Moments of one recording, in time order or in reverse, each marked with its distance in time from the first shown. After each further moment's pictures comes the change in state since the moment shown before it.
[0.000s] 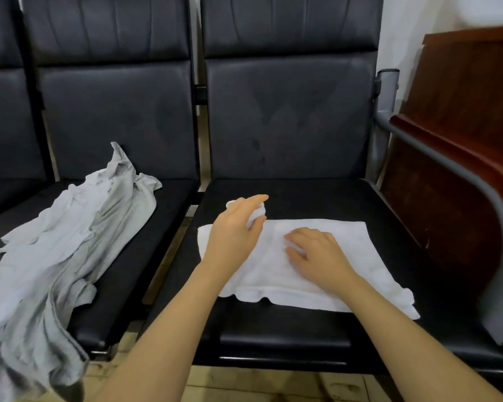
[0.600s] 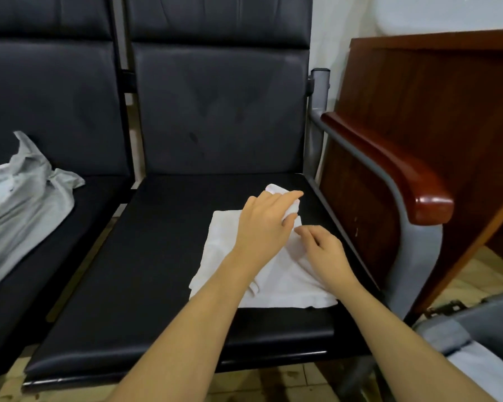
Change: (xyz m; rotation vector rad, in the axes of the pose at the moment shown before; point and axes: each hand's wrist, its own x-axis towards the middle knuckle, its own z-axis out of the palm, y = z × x) left_hand 0.028 0.103 0.119 -0.016 -0.031 0.206; right_hand -0.058 0.079 -0.052 0.519 0.300 0.450
